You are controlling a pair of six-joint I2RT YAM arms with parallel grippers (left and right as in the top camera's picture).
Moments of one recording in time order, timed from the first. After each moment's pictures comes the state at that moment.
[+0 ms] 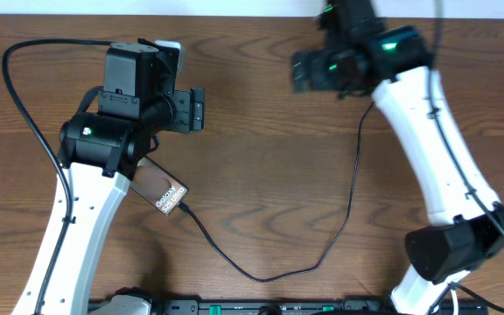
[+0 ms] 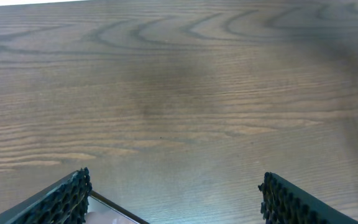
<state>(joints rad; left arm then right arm) -0.22 1.36 1.44 -0.89 0.05 -0.08 0.34 1.88 2.03 -1.20 -0.03 0.30</state>
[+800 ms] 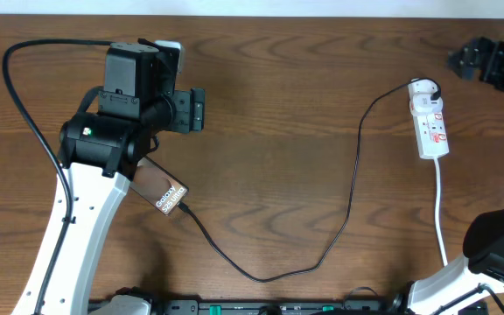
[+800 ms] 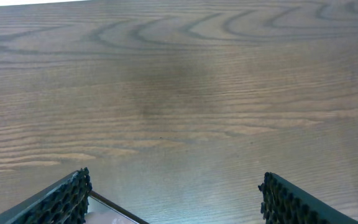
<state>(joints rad) -0.22 1.36 1.44 -0.89 0.05 -0.08 -0.43 1.87 2.03 -1.24 -0.49 -0.10</state>
